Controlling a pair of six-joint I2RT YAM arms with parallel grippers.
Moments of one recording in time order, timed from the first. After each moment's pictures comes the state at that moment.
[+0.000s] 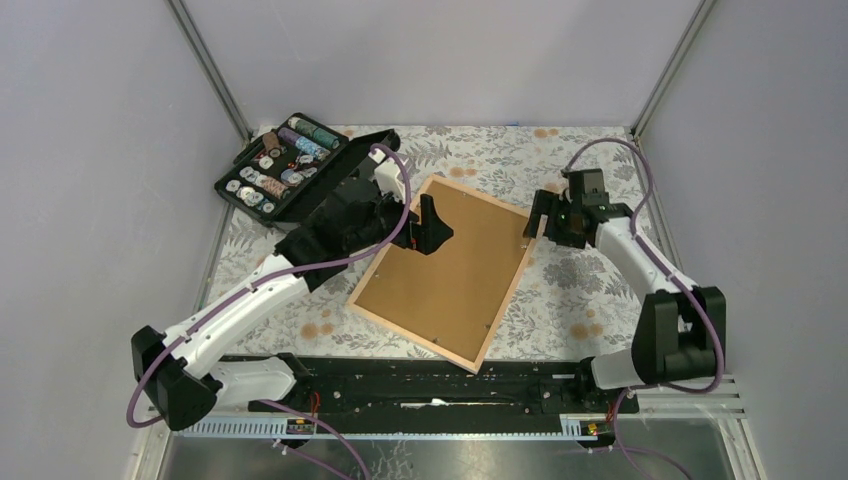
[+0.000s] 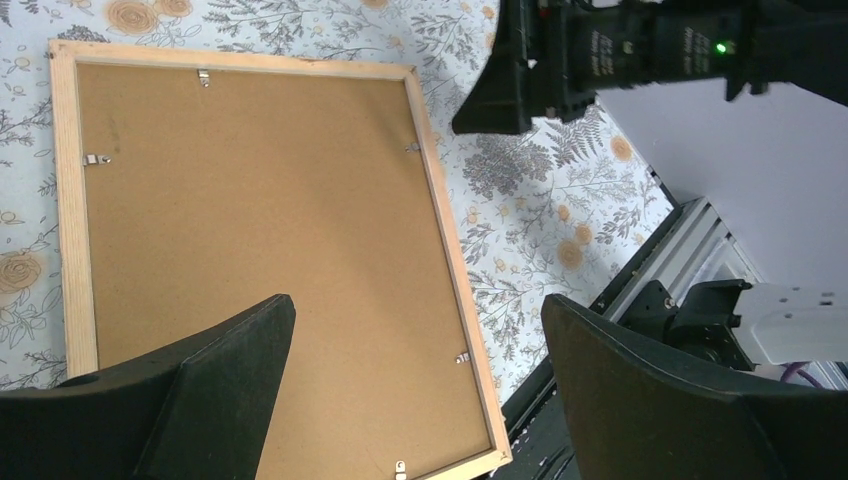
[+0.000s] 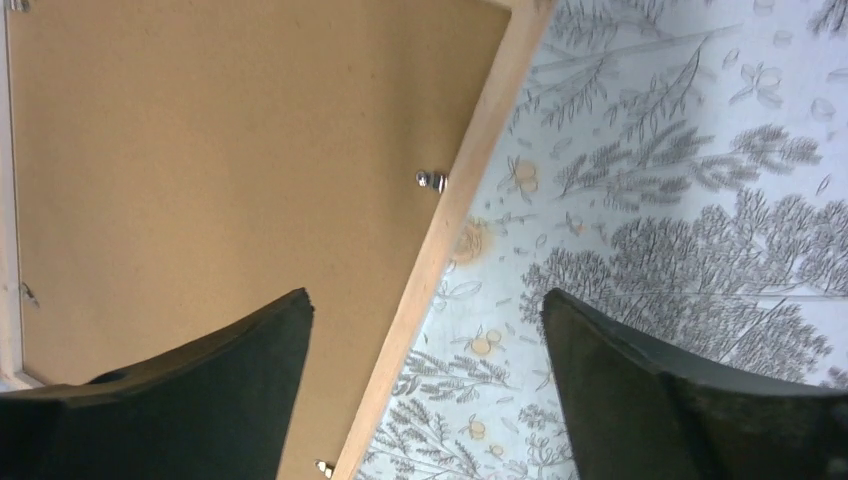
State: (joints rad) left arm -0.75 1.16 1.11 -0.30 0.15 -0.42; right arm 0.12 1.47 1.03 -0.53 -0.13 0.34
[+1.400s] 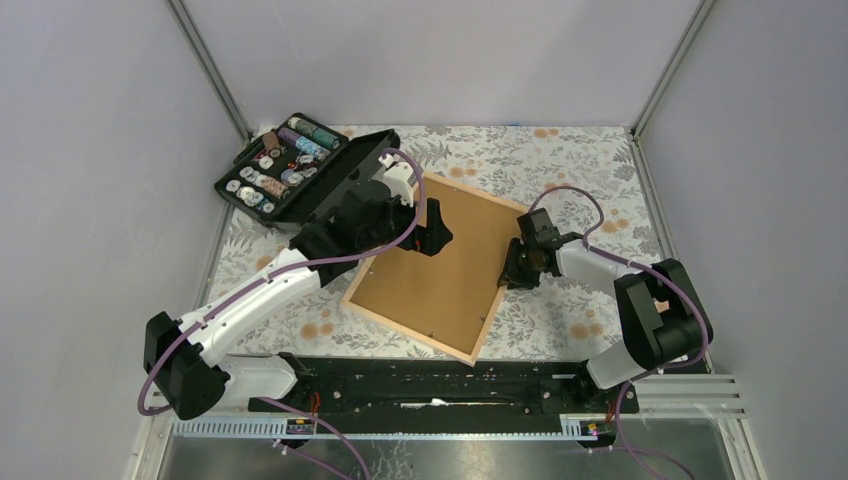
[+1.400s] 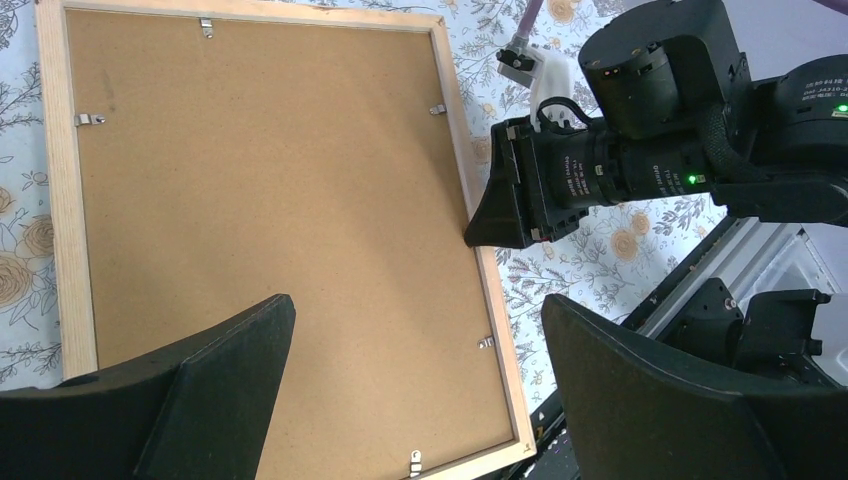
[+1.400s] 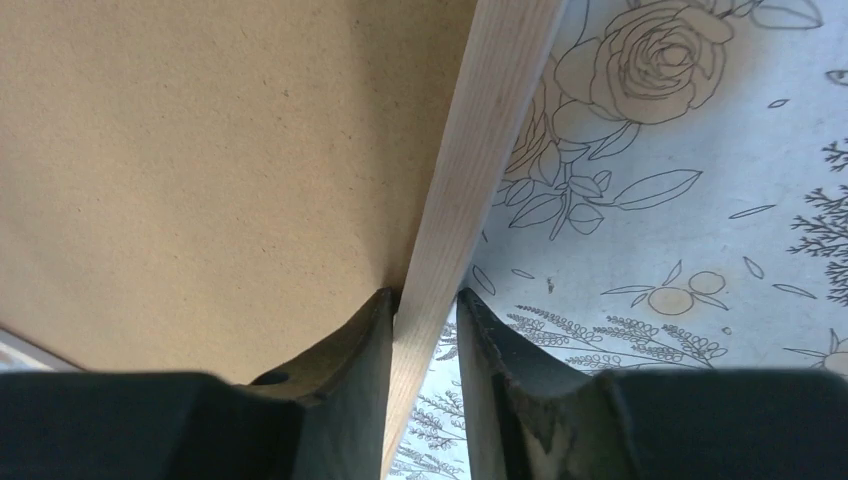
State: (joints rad) left arm -0.75 1.24 1.10 -0.31 0.09 -0.39; right arm 0.37 1.53 0.75 -0.39 -0.16 0.65
